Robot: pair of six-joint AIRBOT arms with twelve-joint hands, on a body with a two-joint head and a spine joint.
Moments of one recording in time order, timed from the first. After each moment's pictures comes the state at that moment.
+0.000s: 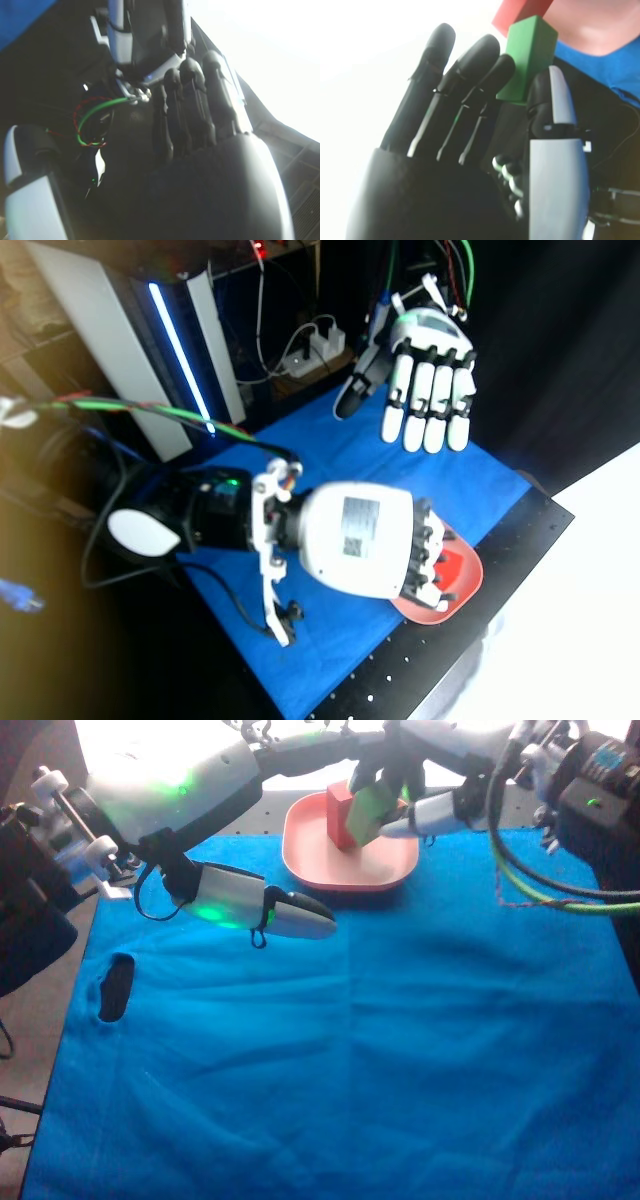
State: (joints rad) left arm 0.64 -1.12 1.25 0.23 -0.93 0.92; right arm -0.51 -1.45 1.71 -0.22 0.54 -0.55
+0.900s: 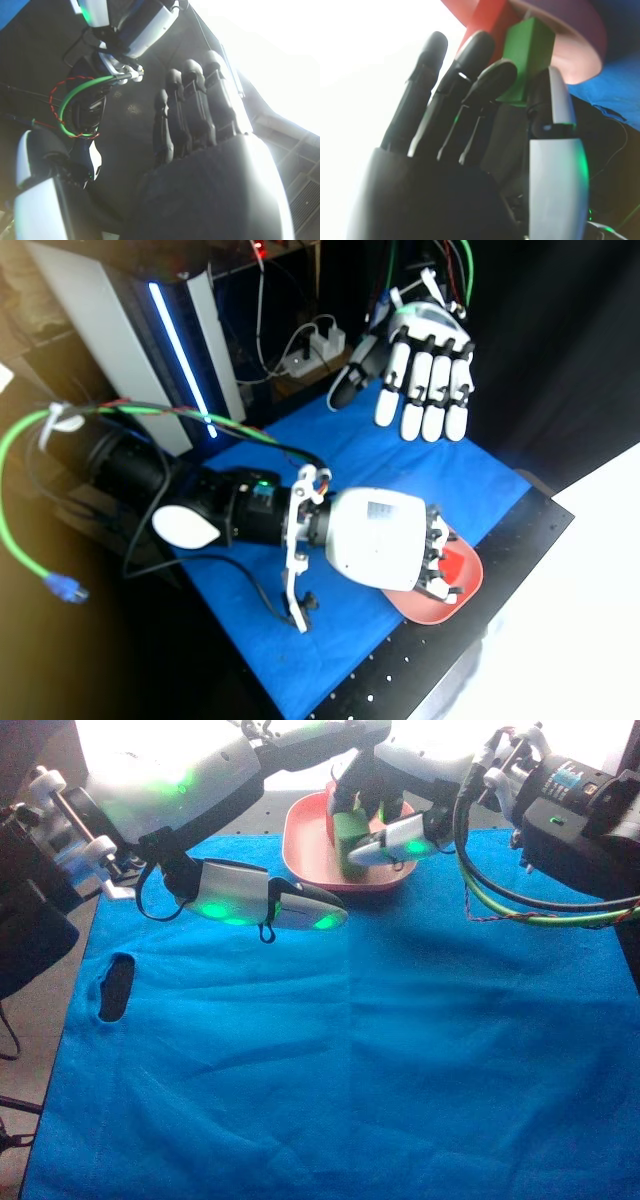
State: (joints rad) left arm 0.65 -1.12 1.25 0.22 -0.95 0.91; right arm -0.52 -1.51 1.76 -0.22 0.49 -0.55
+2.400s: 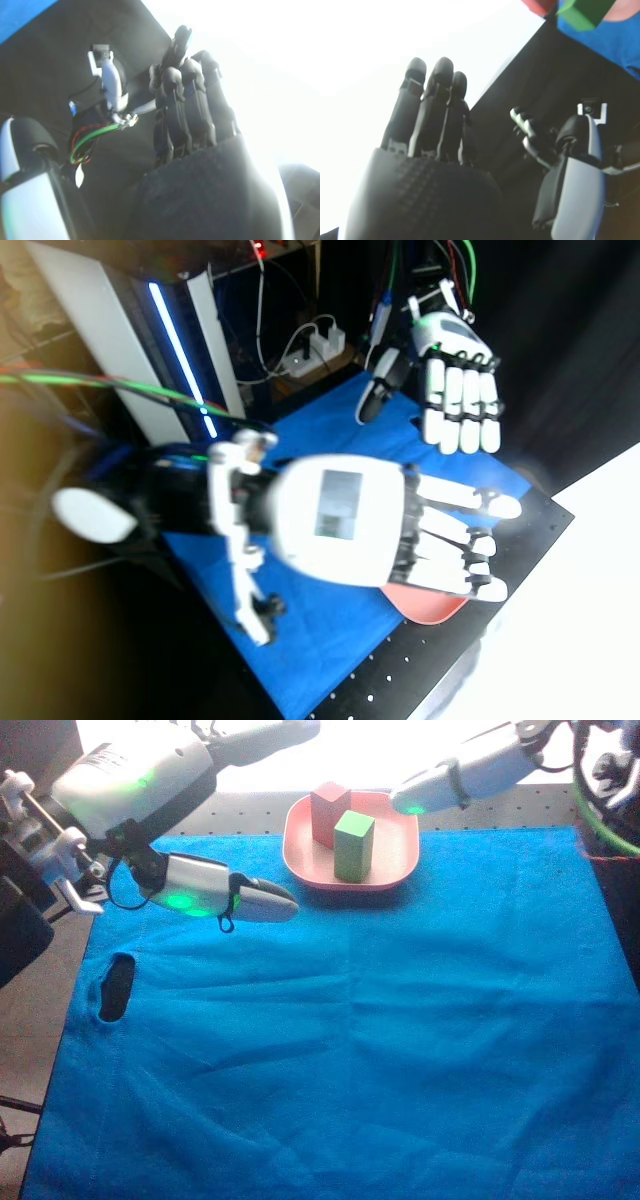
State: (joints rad) left arm 0.69 -1.12 1.30 0.07 -0.92 0.91; right arm -0.42 -1.23 1.52 -0.23 0.56 -0.55
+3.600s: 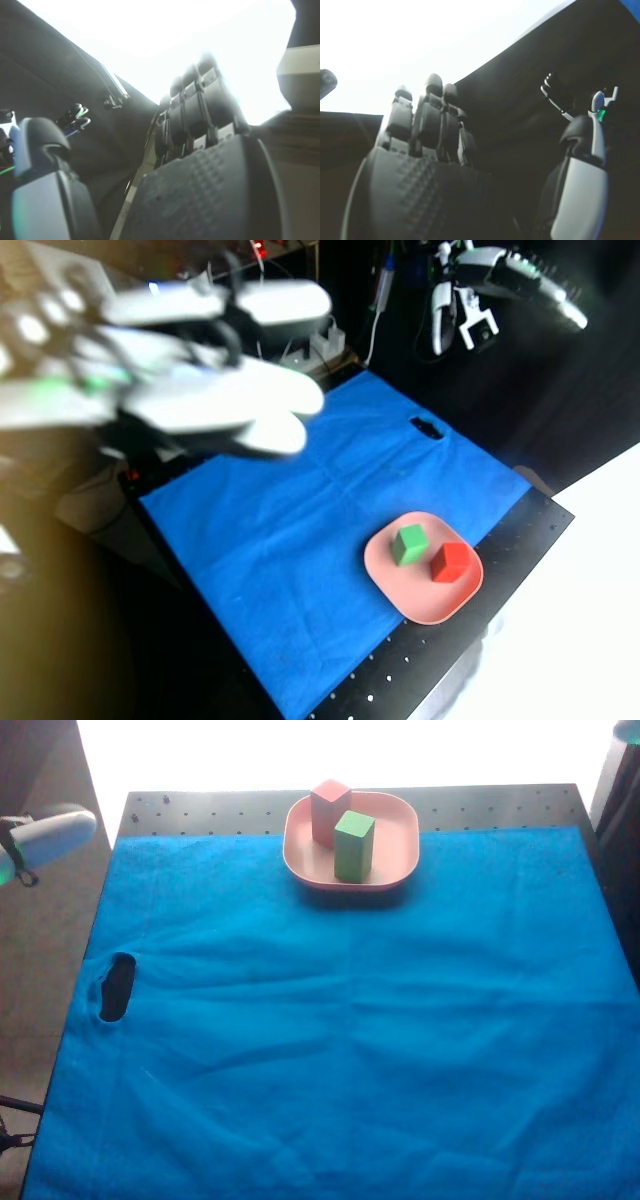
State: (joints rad) left arm 1.06 -0.87 1.10 -0.36 -1.52 0.98; right arm -0.42 -0.67 1.04 -0.17 0.81 -0.75
